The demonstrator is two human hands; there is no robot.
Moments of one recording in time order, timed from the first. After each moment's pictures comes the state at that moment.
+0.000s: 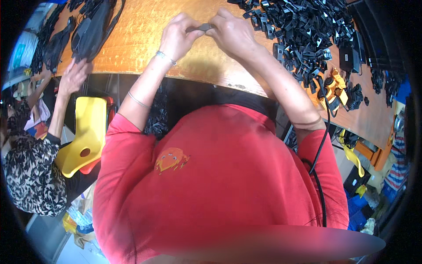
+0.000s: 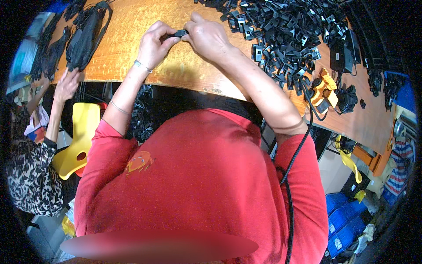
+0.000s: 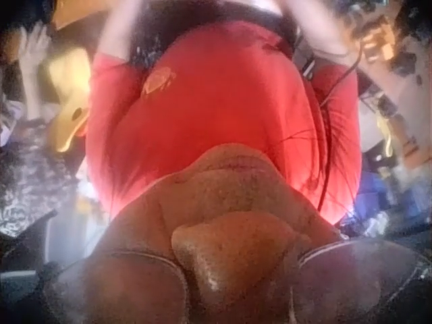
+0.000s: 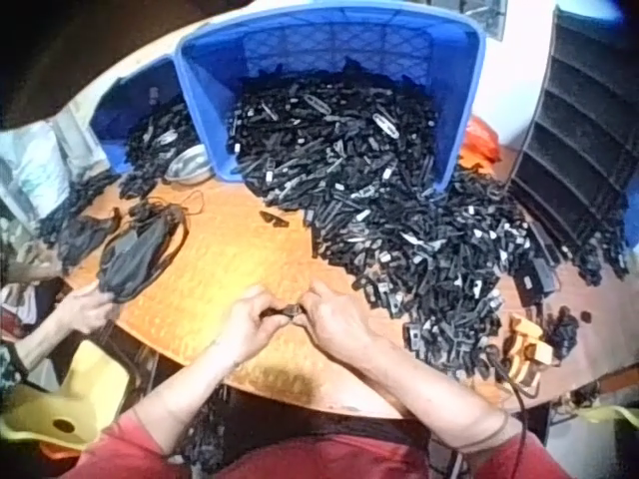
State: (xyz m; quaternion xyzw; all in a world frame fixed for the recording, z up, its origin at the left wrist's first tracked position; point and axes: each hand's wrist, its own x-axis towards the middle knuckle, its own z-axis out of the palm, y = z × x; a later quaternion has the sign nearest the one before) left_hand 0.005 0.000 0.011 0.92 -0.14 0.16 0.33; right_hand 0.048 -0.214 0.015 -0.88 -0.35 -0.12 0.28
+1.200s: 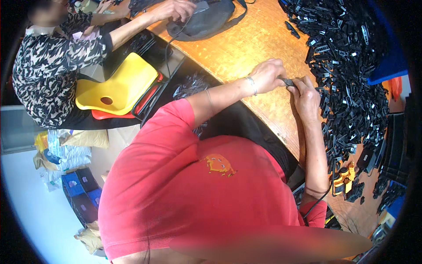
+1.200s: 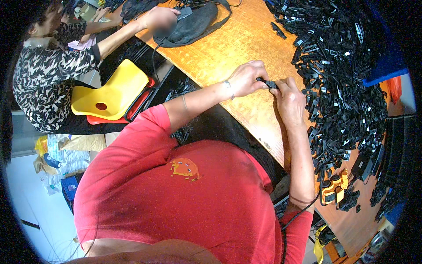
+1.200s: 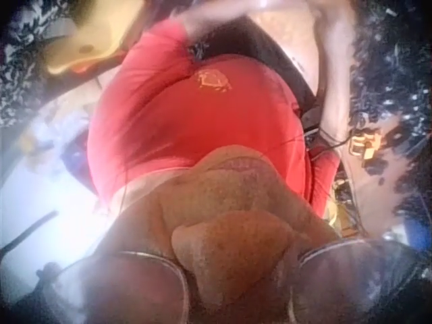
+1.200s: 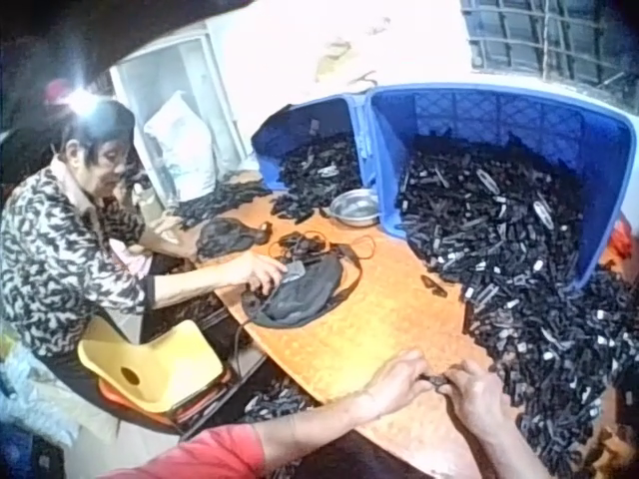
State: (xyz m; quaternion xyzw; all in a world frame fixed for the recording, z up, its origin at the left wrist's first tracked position) left_hand 0.001 -0.003 0.012 0.91 -0.12 0.17 0.37; right_hand 0.051 -0.216 0.032 -0.87 -0.40 -0.10 0.28
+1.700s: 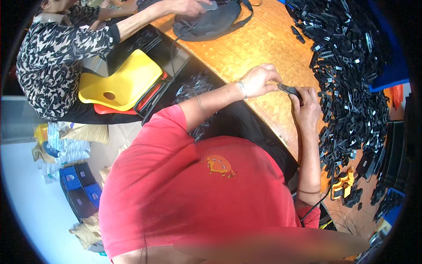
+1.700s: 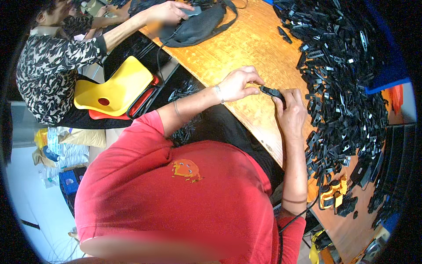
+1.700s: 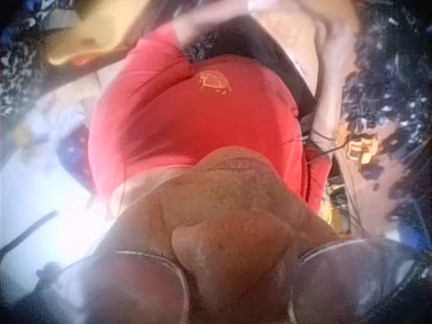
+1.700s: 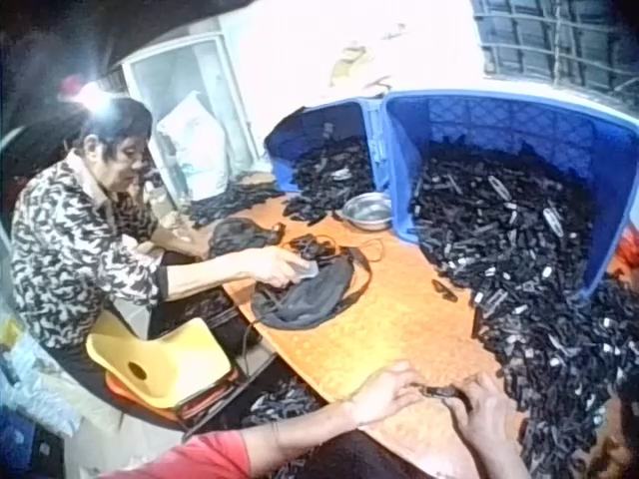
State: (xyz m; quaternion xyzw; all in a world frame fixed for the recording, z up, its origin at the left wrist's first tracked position) left_hand -0.036 0.017 0.010 0.90 -0.13 0.14 0.39; right_hand 0.024 -0.230 0.031 -0.87 -0.35 -0.10 0.33
